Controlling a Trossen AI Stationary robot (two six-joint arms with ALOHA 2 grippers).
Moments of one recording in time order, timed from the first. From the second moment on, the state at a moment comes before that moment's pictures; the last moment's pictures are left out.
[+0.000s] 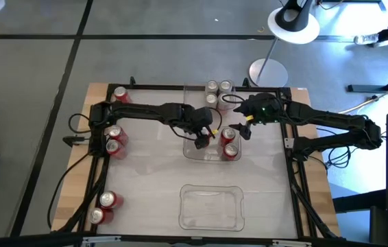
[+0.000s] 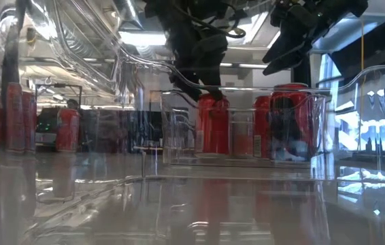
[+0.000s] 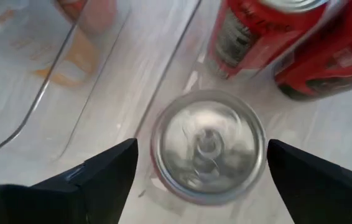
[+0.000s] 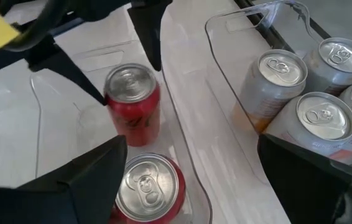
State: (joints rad) left arm 0.12 1.93 1.62 -0.73 -0.16 -0.23; right arm -0.29 1.06 0.89 -0.47 -0.04 0.02
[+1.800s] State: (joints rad) left arm -0.73 1.50 1.62 -1.47 0.02 -1.58; right arm -0.29 1.07 0.89 -0.46 -0.03 0.00
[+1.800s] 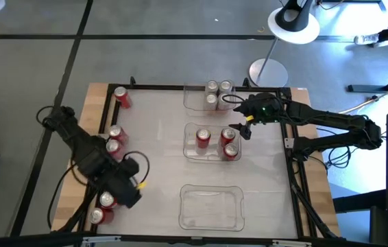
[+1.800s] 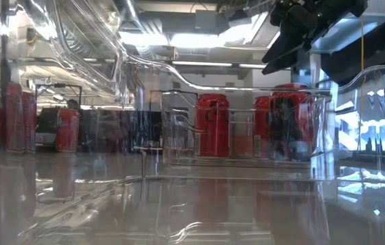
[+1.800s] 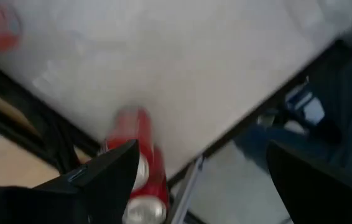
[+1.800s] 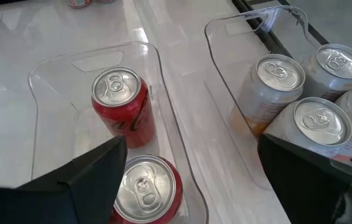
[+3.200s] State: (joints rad) left arm -1.16 1.51 1.25 -1.16 0.20 -1.57; right arm -0.29 1.07 0.89 -0.46 0.02 0.00
